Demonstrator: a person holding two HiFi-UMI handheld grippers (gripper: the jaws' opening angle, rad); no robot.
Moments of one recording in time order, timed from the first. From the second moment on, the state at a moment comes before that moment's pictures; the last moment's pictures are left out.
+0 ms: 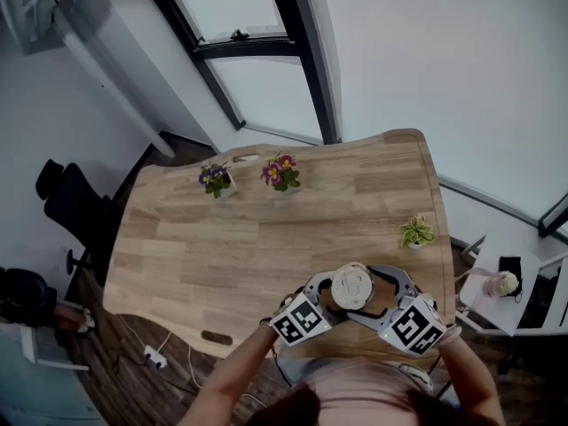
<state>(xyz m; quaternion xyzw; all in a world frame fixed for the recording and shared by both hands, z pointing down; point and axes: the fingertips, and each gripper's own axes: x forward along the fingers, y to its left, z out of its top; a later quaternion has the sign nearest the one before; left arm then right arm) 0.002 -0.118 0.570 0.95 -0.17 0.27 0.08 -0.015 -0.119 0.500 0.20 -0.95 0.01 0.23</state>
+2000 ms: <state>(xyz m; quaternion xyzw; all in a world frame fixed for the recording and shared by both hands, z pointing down) -0.047 -0.090 0.485 0.86 -0.49 0.14 0.11 0.028 -0.092 0.476 0.29 -0.94 0.09 0.16</state>
